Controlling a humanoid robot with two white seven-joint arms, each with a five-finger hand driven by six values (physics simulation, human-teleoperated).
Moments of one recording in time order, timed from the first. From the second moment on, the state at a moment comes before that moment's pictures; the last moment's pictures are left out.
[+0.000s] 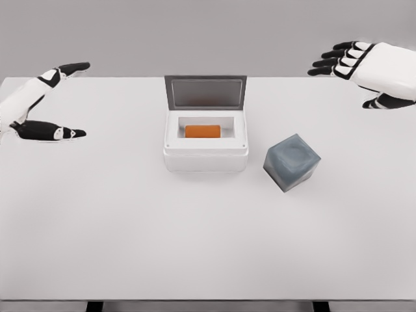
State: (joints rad) left arm -0.33 0.92 -0.42 -1.54 0.16 -0.61 -0.11; right arm -0.54 -0.92 0.22 -1.68 0.33 -0.61 0.61
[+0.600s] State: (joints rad) left arm -0.68 0.64 -0.55 -1.27 0.60 -0.03 -0.61; right arm -0.49 -0.93 0.22 -1.70 0.33 -0.61 0.61
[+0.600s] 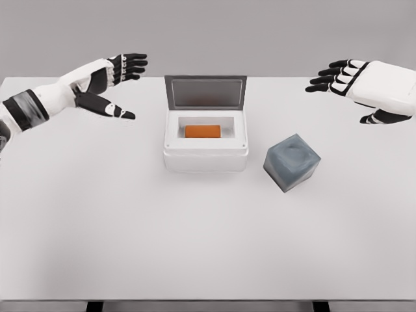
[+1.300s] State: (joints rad) left arm -0.79 0.40 -0.55 -0.99 0.42 -0.03 -0.60; right arm -0.46 -0.96 0.22 -1.71 0.33 -0.61 0.61
